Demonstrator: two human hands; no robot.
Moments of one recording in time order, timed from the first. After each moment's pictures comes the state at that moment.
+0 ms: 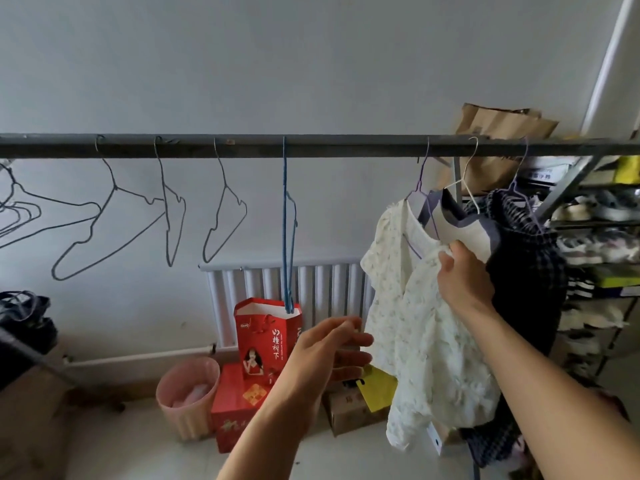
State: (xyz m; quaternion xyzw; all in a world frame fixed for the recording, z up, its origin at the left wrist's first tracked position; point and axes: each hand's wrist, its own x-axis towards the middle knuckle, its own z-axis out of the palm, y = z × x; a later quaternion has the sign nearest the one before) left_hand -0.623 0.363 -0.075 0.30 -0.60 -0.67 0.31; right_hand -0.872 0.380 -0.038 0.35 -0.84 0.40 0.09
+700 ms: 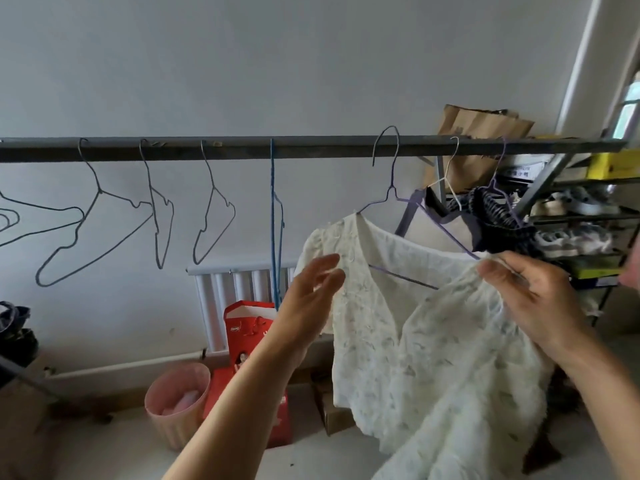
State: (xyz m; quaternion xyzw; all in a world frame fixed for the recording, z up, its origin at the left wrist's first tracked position) left_hand -0.637 0.338 -0.036 0.26 -0.74 -0.50 0.38; right_hand -0.862 0.502 -0.023 0.53 -0.63 0.56 0.05
